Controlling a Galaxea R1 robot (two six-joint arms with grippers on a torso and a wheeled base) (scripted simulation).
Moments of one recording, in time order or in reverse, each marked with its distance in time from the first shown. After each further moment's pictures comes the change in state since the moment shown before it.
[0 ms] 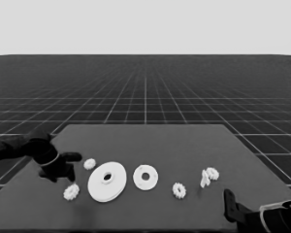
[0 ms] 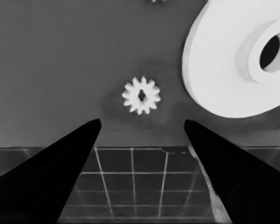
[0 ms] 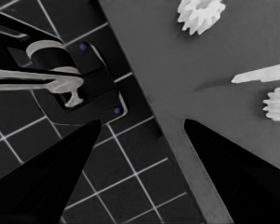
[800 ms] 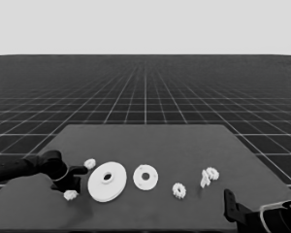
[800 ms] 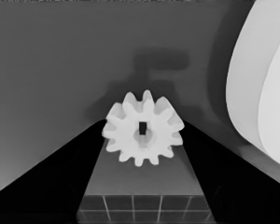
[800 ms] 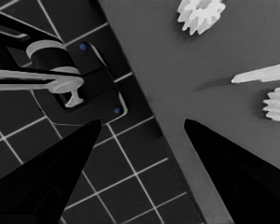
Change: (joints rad) left arm 0.236 0.081 -0.152 0.178 -0.150 0.024; right arm 0.000 0.000 0.000 0.000 0.000 0.000
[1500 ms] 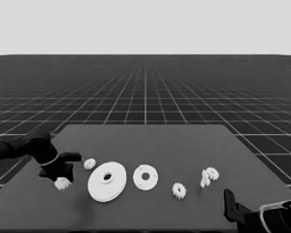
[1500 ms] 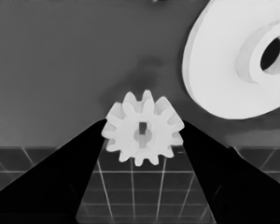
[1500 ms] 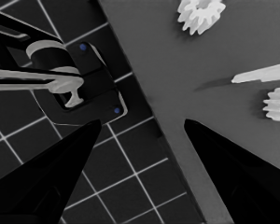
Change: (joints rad) left arm -0.234 -0.075 0.137 -0.186 0.150 -0.023; right arm 0.000 0.000 0.000 0.000 0.000 0.000
